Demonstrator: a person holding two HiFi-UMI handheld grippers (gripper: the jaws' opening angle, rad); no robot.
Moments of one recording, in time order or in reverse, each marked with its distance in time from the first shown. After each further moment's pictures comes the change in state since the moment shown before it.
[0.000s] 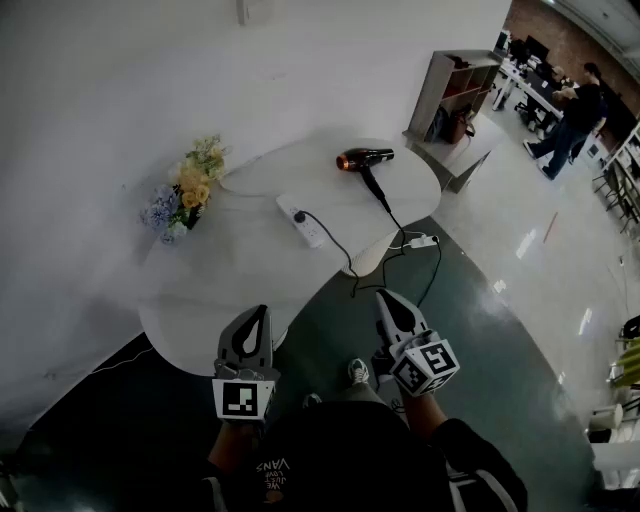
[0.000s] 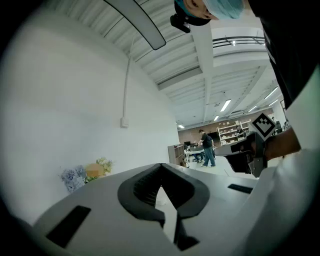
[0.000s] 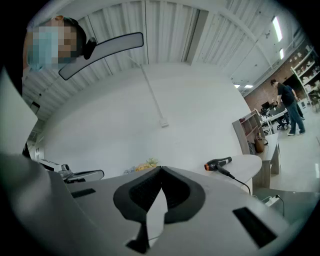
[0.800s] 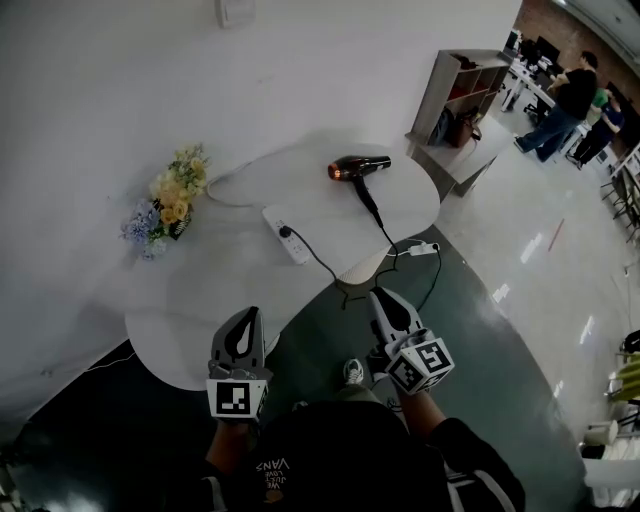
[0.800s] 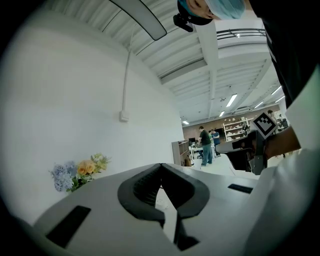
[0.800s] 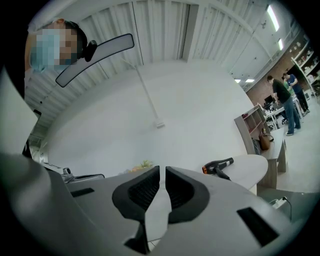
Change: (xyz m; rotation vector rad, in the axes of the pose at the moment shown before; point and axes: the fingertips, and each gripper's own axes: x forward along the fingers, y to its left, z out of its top) left arm 0.081 -0.012 -0.025 0.030 0.064 0.056; right arm 0.042 -0.085 0.015 0.033 -0.005 0.057
